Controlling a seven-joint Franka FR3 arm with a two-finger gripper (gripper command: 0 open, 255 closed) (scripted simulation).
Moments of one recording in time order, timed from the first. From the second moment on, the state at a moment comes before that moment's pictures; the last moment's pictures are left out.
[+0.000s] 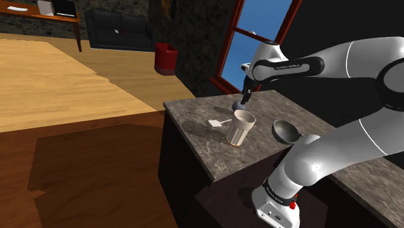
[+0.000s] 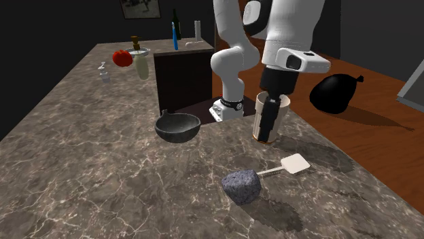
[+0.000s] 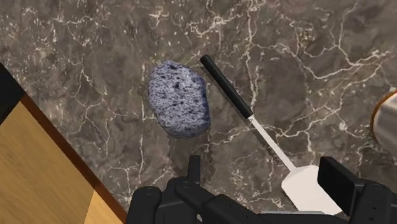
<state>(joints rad) -0.03 -0.44 -0.44 -2.48 -0.39 2.24 -0.80</state>
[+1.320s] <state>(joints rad) 0.02 -0.06 -0.60 -2.40 -0.29 2.57 -1.11</state>
